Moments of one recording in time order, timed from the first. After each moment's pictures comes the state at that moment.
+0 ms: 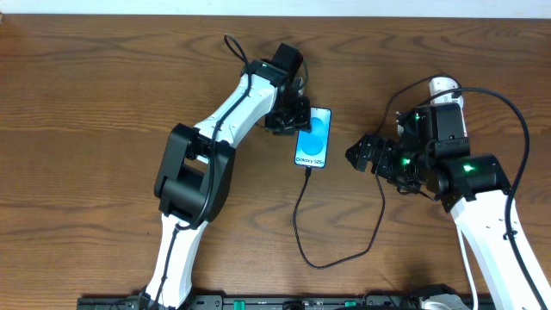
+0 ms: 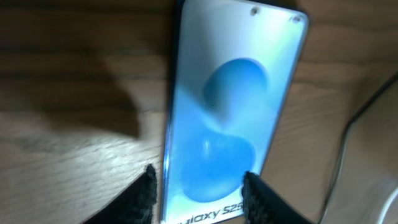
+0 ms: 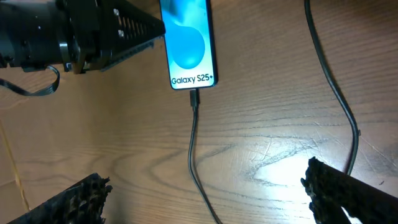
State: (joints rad) left arm -0.47 2.29 1.86 -0.94 0.40 -0.48; right arm 0.18 1.23 1.05 -0.90 -0.36 0.57
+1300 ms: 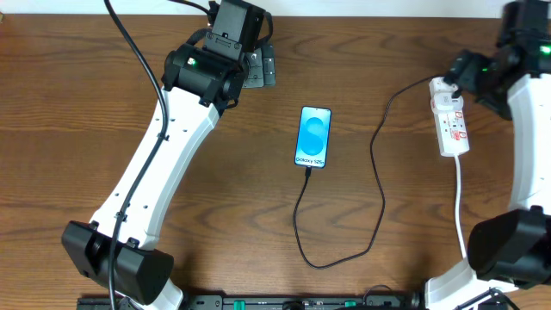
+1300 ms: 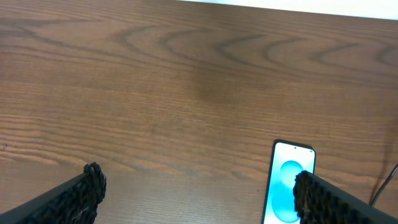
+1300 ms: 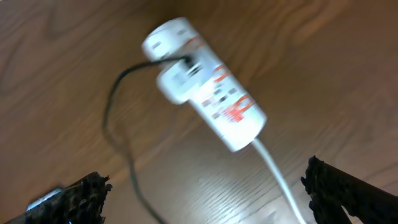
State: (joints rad) left arm -0.42 1.76 1.86 -1.02 -0.25 -0.41; right arm -0.19 1.81 1.84 -1.18 0.12 0.45
